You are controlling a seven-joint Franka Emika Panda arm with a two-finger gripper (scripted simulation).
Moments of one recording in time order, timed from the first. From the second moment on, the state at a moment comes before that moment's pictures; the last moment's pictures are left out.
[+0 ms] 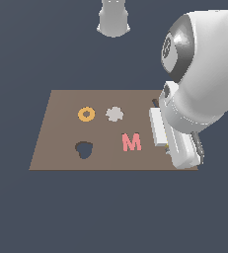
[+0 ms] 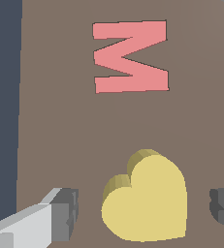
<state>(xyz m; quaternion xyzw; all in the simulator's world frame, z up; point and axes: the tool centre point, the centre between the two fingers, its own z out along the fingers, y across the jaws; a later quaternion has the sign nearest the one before) 0.056 0.156 0.050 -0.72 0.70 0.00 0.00</state>
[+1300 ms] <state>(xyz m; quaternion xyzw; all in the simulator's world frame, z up) 0.056 0.156 0.034 -0.72 0.70 0.00 0.00</state>
